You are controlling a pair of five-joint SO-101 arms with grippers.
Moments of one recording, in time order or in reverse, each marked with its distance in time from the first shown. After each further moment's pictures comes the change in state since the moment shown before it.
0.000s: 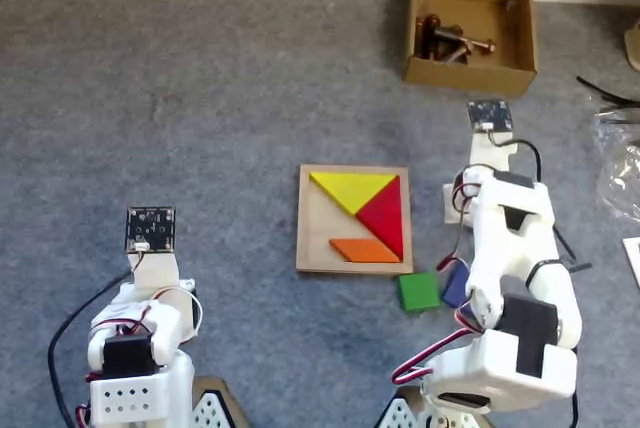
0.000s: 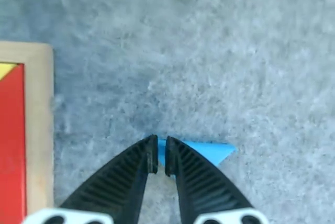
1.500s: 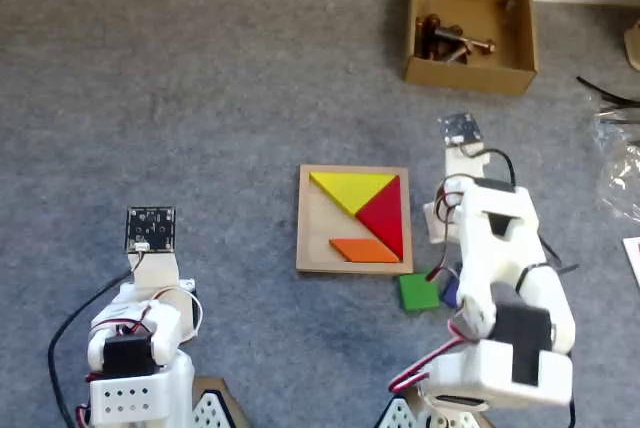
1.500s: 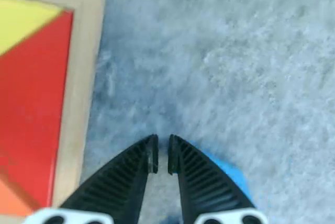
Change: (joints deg) left arm 0.0 0.0 0.0 0.0 0.0; right arm -3.3 -6.4 6.2 3.8 3.8
